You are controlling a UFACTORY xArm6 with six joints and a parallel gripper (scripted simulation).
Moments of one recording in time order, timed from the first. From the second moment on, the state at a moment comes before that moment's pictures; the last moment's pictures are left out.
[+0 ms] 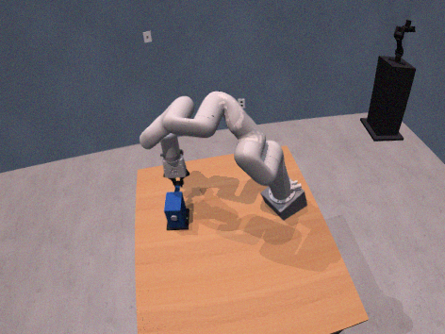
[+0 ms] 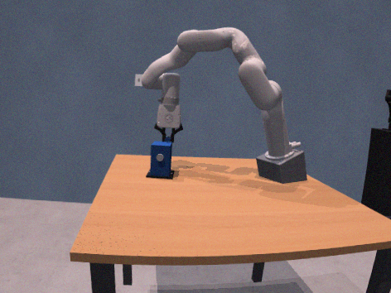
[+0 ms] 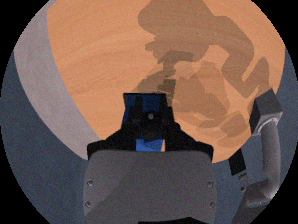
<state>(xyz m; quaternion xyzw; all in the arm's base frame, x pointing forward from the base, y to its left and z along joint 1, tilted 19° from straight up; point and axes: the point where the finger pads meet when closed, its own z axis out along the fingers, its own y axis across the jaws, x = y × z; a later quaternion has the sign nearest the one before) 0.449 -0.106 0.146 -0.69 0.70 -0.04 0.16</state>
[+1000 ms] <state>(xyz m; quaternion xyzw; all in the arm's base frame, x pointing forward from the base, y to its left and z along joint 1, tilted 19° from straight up) 0.457 -0.107 0.150 -0.69 0.70 -0.04 0.16</state>
